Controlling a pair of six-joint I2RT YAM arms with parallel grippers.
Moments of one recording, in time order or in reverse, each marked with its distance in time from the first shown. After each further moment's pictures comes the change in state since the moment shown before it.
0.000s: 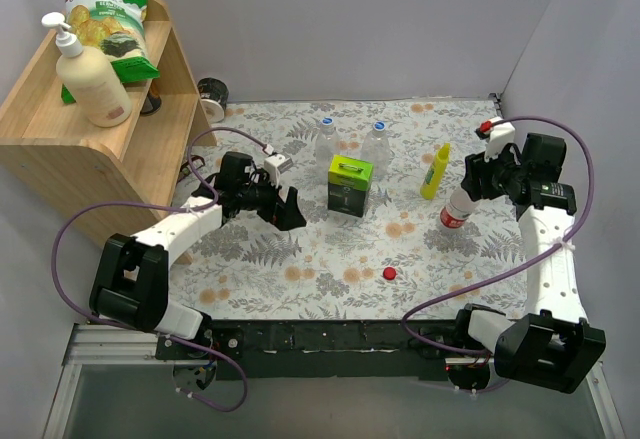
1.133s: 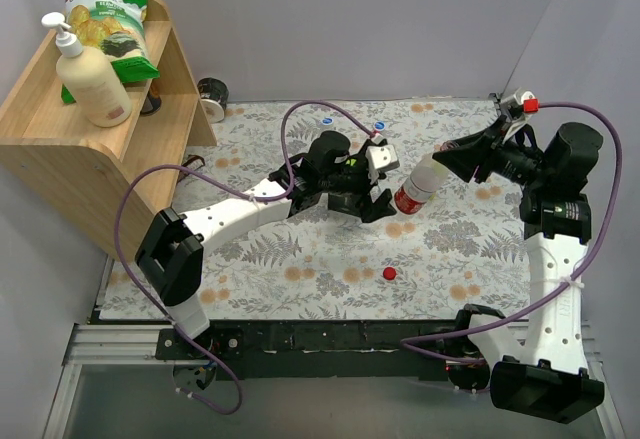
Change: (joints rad) left arm -0.492 0.253 0.505 0.148 -0.164 0.168; right arm 0.029 -0.149 0.090 0.358 -0.669 0.570
